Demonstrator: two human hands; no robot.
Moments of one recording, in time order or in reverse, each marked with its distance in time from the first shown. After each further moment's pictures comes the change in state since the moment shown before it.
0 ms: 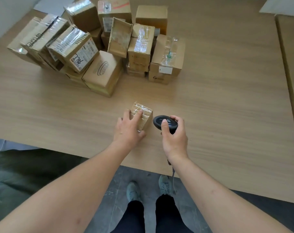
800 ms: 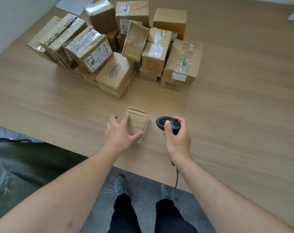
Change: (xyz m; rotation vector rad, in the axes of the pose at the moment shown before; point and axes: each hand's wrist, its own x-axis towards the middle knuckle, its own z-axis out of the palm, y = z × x) left_hand 0.010 -0.048 -0.014 -0.060 0.023 -0.236; right_hand 0.035 -0.009 0.018 -0.069 -0.091 -0.047
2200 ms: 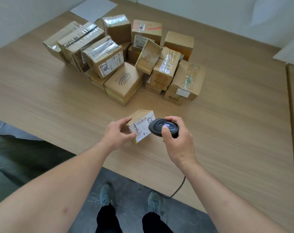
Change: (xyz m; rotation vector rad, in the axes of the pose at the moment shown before) left_hand 0.016 -0.038 -0.019 -0.617 -0.064 0.042; right_hand -0.028 -0.068 -0.016 -0.159 -0.151 -0.341
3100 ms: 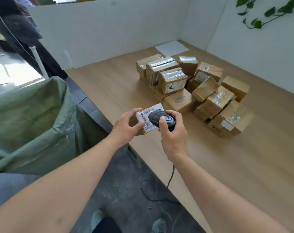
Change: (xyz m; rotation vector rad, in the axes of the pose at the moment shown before) left_hand -0.168 -0.002 -0.109 -0.147 0.472 0.104; right_hand -0.074 -0.106 0.080 0.222 -0.302 -0.285
